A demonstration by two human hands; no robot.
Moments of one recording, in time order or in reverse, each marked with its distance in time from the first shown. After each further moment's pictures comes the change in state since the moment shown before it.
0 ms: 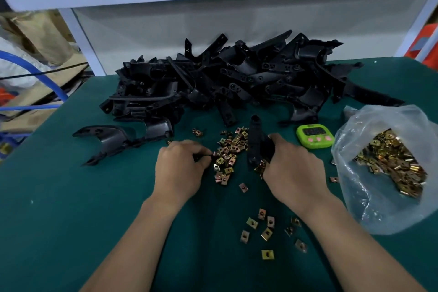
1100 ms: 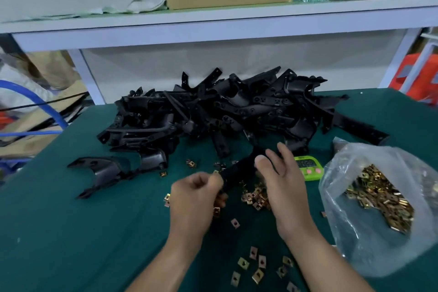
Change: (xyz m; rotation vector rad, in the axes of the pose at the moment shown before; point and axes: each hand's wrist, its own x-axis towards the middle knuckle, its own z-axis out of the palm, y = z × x) left_hand -0.019 0.060 0.008 -0.830 0.044 -0.331; right_hand 0.010 -0.006 0.004 1.302 0.054 0.264
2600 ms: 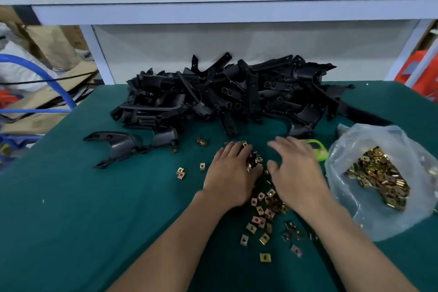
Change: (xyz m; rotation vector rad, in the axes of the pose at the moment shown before) left_hand 0.030 -0.032 0.029 1.044 -0.379 0.512; right_hand 0.001 0.003 -0.024 -1.142 -0.102 -0.428
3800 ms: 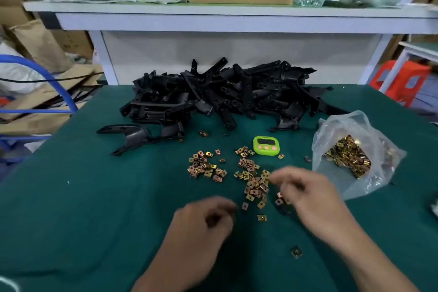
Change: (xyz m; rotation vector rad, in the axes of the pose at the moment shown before) left_hand -0.186 0.010 -0.067 -0.634 -0.070 -0.223; right_hand -0.112 -0.031 -0.064 0.396 -0.248 0.125
